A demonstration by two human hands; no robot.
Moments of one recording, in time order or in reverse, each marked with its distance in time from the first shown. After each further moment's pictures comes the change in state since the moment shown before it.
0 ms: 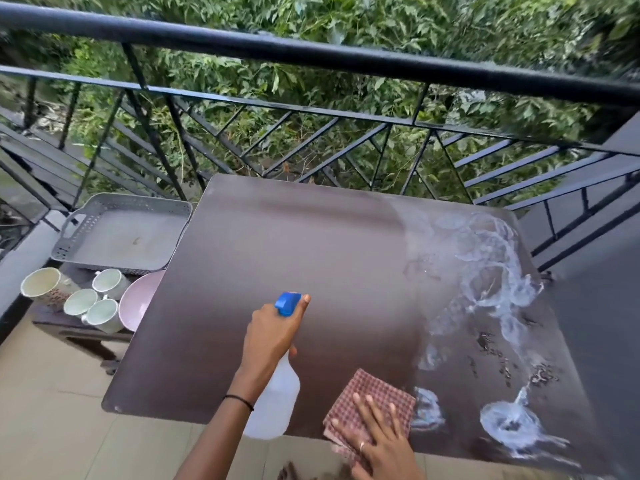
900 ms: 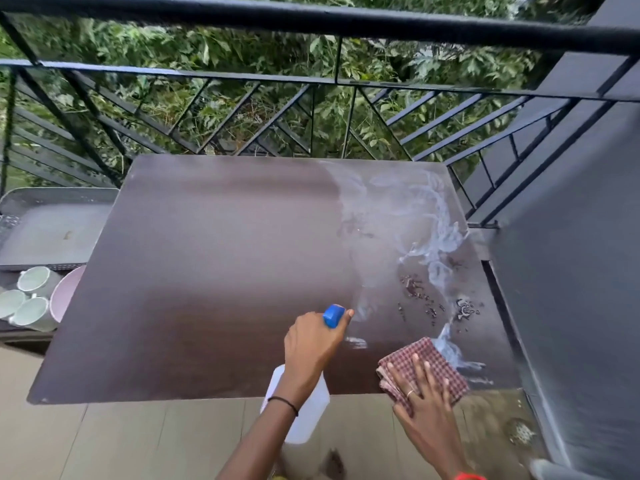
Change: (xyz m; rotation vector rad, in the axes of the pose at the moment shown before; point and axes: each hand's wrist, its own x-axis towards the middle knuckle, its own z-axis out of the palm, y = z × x) left_hand -0.103 0.050 0.158 0.357 -0.176 0.158; right_hand -0.119 0.122 -0.019 0.128 -0.054 0.637
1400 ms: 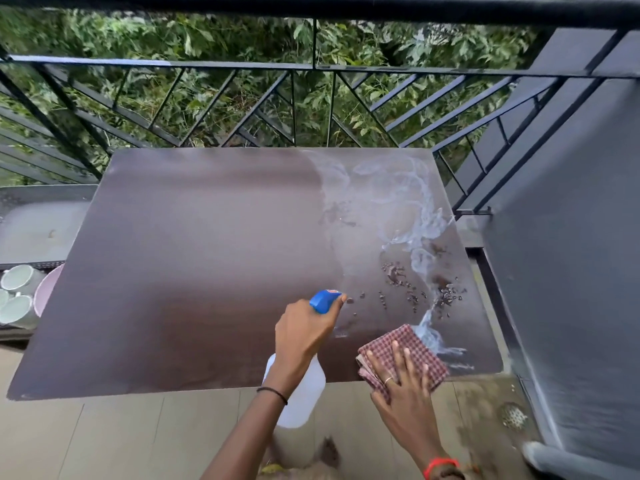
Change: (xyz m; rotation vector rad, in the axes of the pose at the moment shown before) left_hand -0.005 0.023 0.016 -0.121 0.039 0.000; right_hand -0.002 -0.002 0.005 0.037 0.077 -0.013
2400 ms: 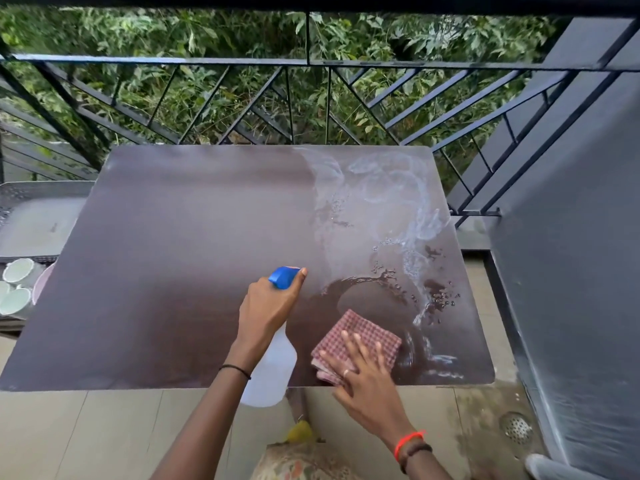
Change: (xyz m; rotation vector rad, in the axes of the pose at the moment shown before) left_hand 0.034 0.001 -0.010 -0.121 0.108 -0.089; right_hand 0.035 -0.011 -0.005 -0.005 -0.023 -0.394
